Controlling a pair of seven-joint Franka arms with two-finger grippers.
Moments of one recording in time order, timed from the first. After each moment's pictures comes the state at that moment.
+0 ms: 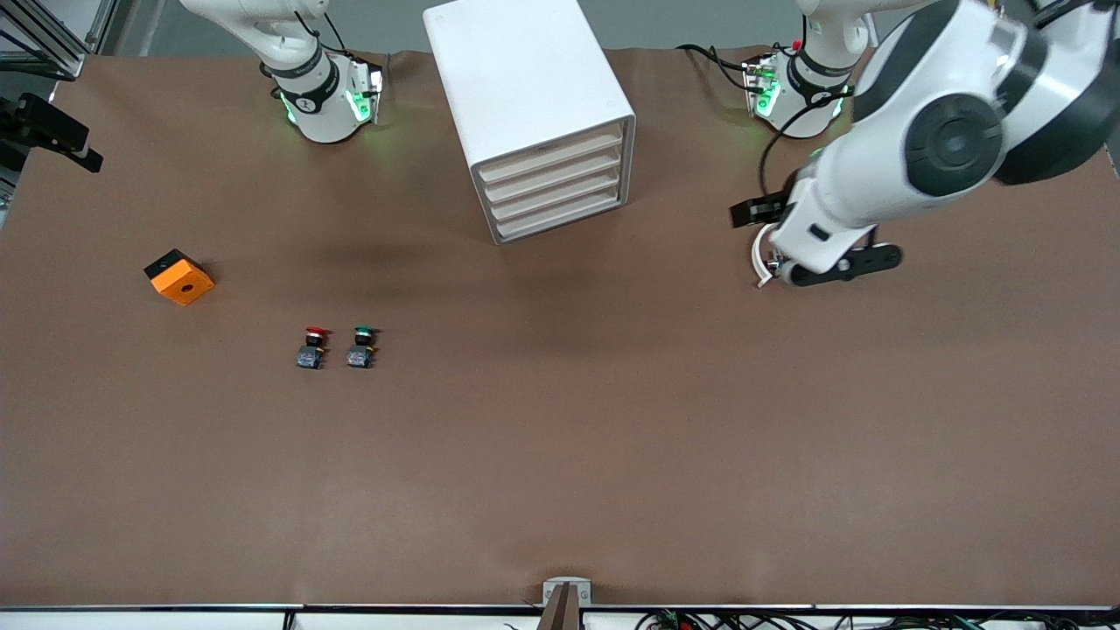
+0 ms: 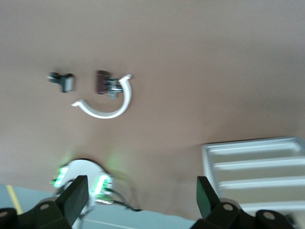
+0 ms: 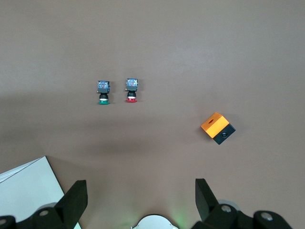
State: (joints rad) left arm 0.12 0.22 -0.55 -1.45 -0.02 1.27 -0.60; right arm -0.04 -0.16 -0.06 -1.61 0.03 1.42 -0.04
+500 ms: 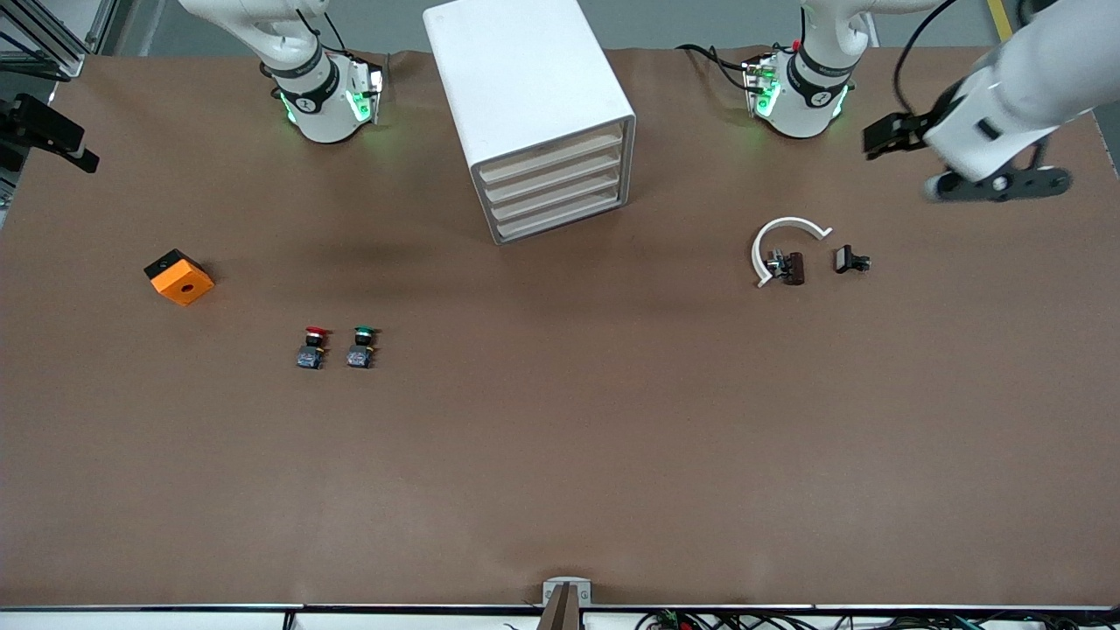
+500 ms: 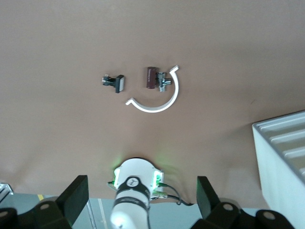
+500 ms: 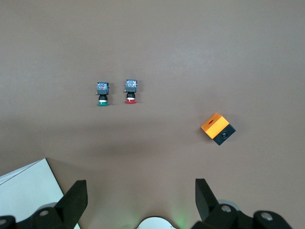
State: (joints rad) left arm -0.06 -0.09 -0.10 -1.64 -0.02 1.23 -0.16; right arm -0.02 -0.19 -0.09 -1.66 0.03 1.45 -0.04
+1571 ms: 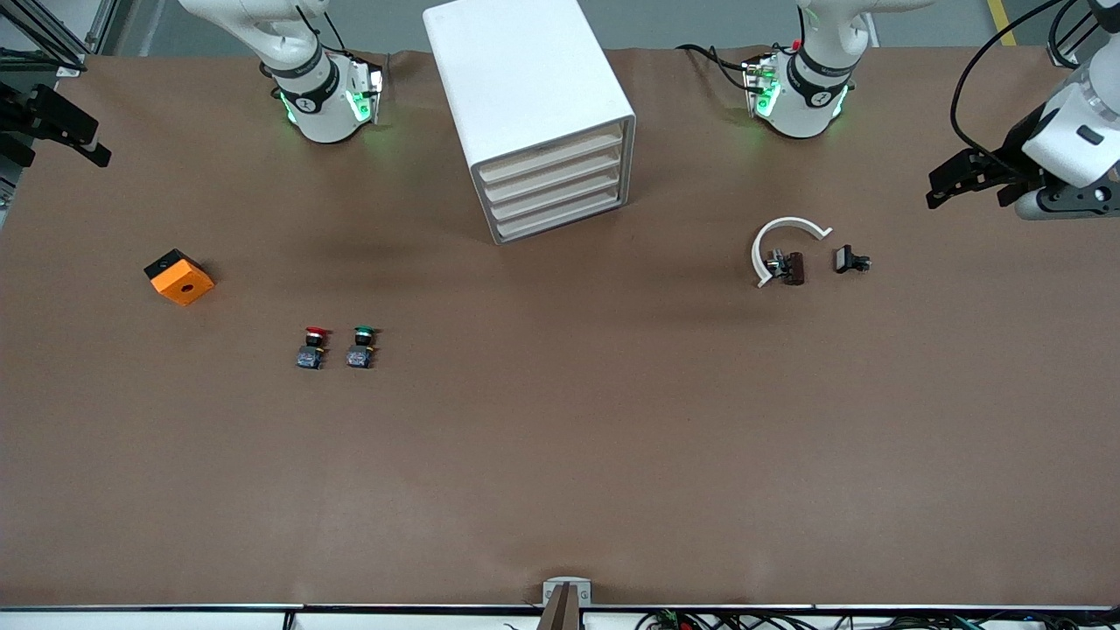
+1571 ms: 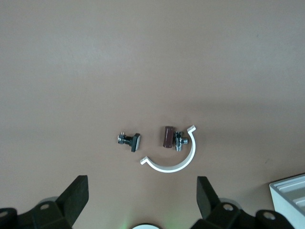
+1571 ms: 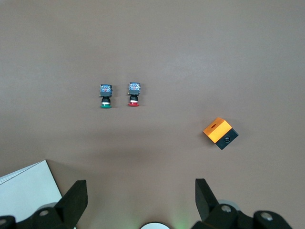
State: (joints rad) left arm 0.02 -0.21 -0.03 -1.89 -0.02 1.65 -0.04; right arm -0.02 -0.24 -0.07 -1.72 0.03 1.49 -0.04
